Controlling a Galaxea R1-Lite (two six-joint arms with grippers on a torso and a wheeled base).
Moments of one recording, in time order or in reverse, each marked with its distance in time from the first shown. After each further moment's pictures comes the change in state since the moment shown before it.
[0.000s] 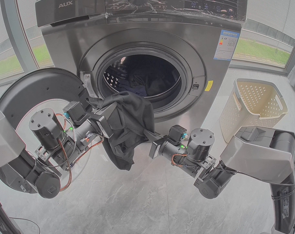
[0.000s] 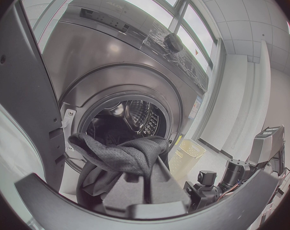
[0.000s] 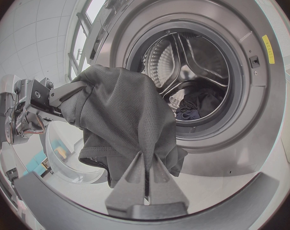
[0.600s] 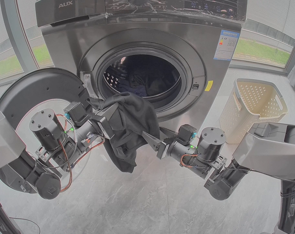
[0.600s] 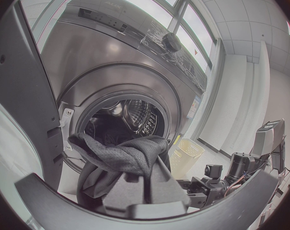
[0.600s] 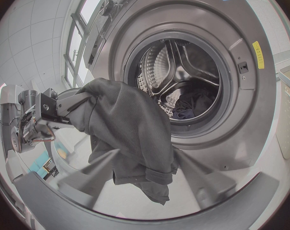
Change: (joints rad) left arm -0.009 -0.001 0.004 0.000 0.000 0.000; right arm -0.007 -0.101 0.134 -0.008 -0.012 0.033
